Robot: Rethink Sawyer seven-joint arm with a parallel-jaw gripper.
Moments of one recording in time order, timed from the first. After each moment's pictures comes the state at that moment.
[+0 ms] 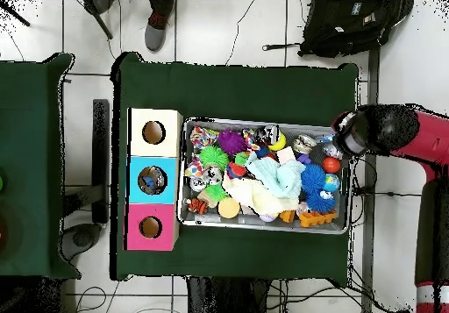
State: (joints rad) arm -0.79 -0.49 0.41 1.12 -0.55 1.01 2.25
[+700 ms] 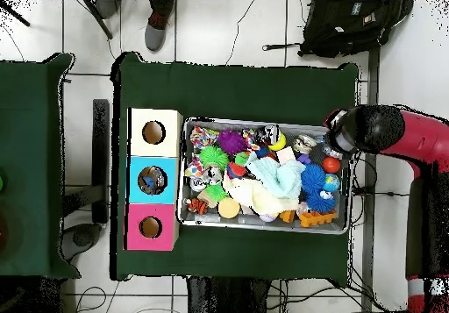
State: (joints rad) arm -0.78 -0.46 0.41 1.13 -0.55 0.93 2.25
